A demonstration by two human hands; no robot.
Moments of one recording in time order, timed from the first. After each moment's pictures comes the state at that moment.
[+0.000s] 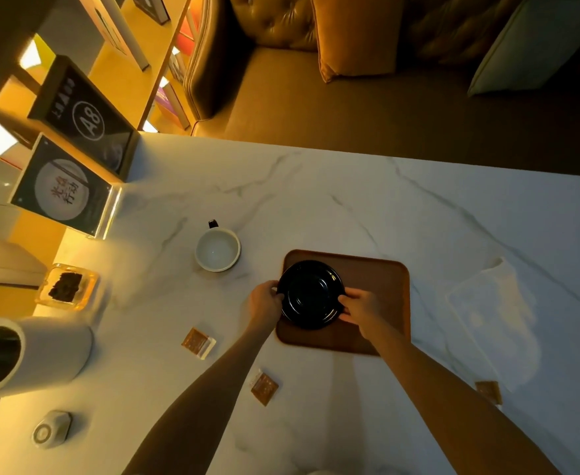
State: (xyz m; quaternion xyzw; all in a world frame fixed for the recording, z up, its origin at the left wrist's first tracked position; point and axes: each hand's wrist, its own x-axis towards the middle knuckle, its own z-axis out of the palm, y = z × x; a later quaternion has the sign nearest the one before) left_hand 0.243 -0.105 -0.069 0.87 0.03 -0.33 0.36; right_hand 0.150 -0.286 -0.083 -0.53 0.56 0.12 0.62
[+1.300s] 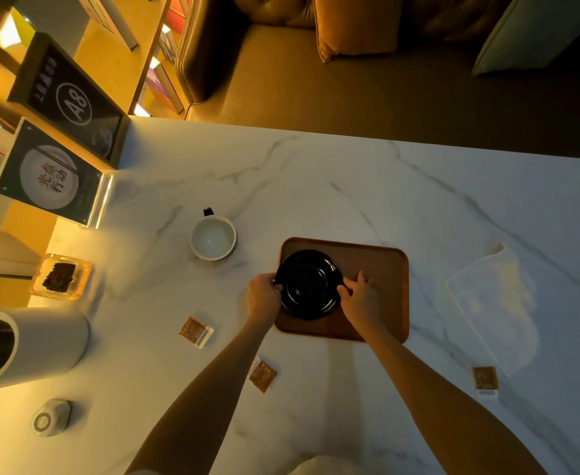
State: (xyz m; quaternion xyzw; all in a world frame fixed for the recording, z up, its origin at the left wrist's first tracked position) left_hand 0.236 -0.106 -0.088 0.89 0.03 -0.30 0.33; right_hand 0.131 -0.279 -0.093 -0.84 0.39 0.17 0.34
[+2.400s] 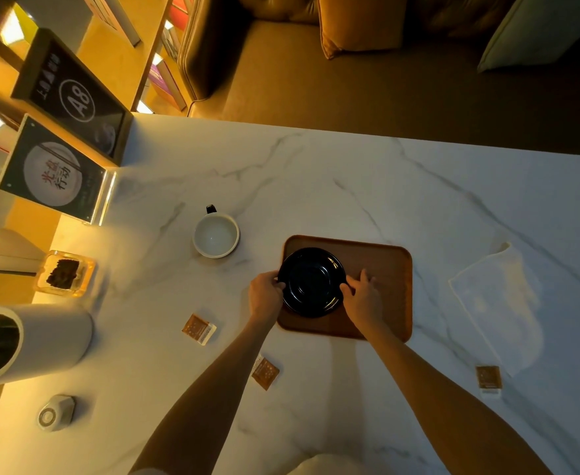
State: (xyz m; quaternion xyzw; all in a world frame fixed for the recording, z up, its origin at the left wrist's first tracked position) left_hand 0.234 -0.104 -0.084 0.89 0.02 -0.29 0.35; right_hand 0.130 -0.278 -0.097 -0.84 0.39 0.17 0.33
